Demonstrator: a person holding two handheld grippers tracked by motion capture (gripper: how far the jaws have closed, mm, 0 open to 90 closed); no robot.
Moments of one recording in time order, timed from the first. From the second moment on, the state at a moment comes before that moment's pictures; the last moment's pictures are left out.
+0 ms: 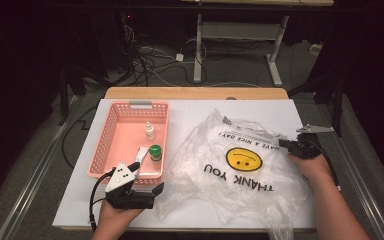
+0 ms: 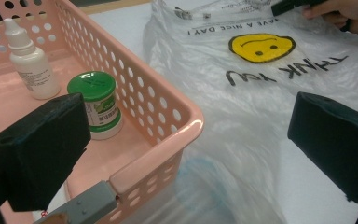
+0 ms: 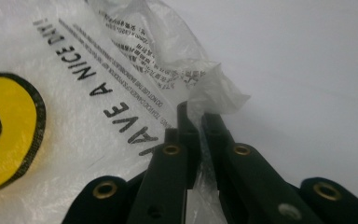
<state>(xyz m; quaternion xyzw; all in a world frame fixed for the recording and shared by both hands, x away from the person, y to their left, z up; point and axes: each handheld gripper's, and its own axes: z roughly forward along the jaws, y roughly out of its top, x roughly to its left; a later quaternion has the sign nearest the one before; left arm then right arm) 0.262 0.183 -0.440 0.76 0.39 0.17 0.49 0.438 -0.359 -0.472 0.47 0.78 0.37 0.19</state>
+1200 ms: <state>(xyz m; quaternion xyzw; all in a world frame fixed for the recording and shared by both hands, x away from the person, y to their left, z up) 0.266 0.193 -0.437 0.75 0.39 0.17 0.50 0.376 -0.395 -0.466 0.54 0.71 0.38 0.26</state>
